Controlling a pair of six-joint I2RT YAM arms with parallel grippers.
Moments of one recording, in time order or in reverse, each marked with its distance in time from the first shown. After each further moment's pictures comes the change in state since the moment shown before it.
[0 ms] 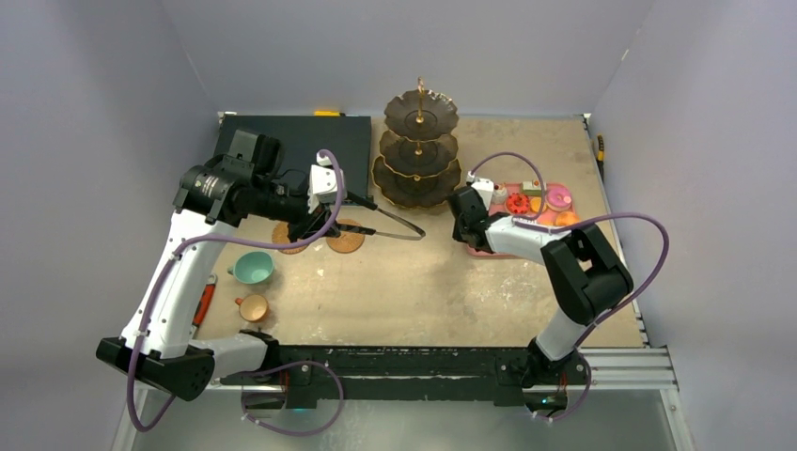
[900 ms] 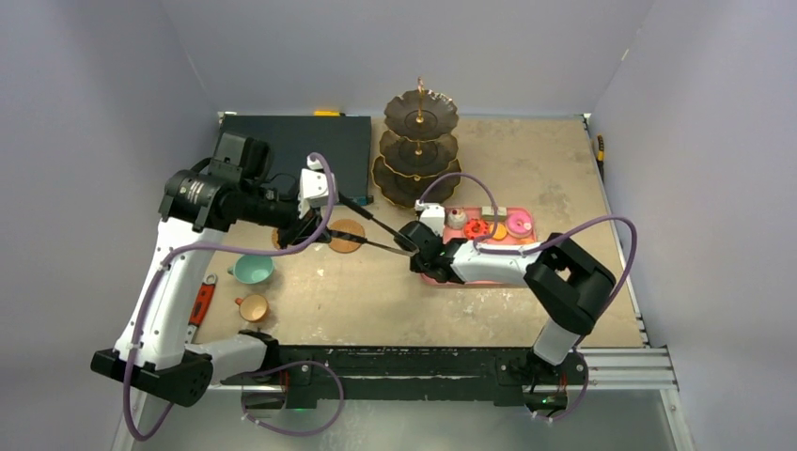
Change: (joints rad) left arm 0.008 -0.016 0.034 -0.072 -0.005 0.000; right arm 0.388 0.008 0.016 -0.050 0.041 0.195
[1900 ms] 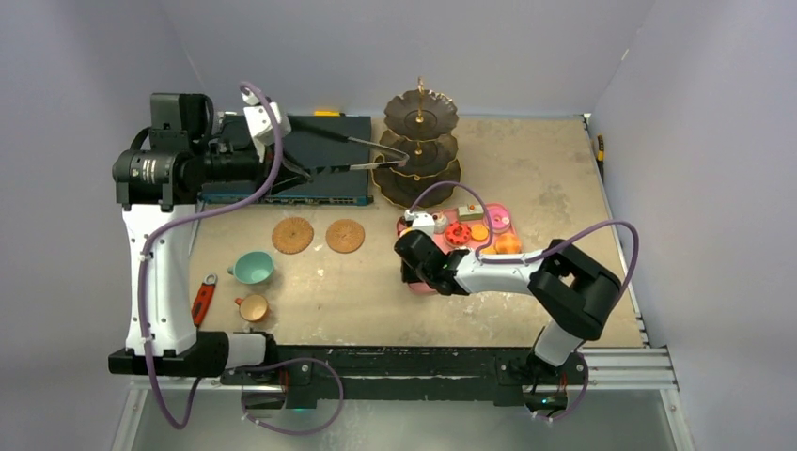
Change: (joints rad) left arm 0.299 0.121 0.327 -0.005 0.193 -0.057; right arm 0.052 -0.037 -0.084 0.181 -0.139 -0.053
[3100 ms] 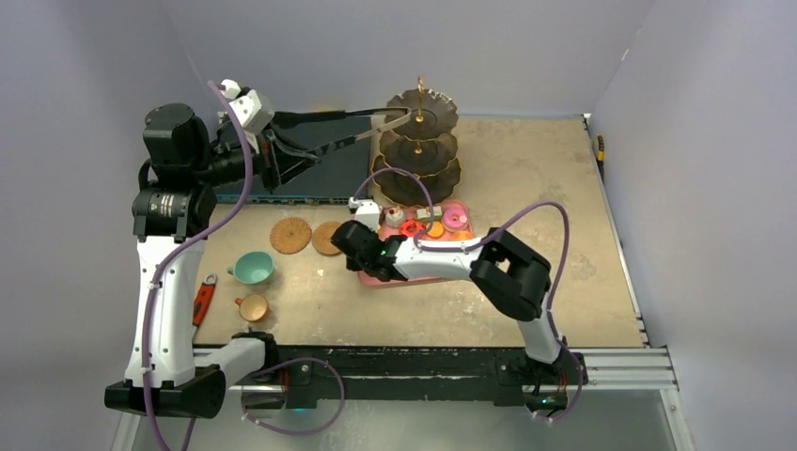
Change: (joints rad) left arm 0.000 -0.220 -0.393 0.785 0.032 -0.611; right arm 0.128 0.336 0.518 -0.164 0.103 0.089
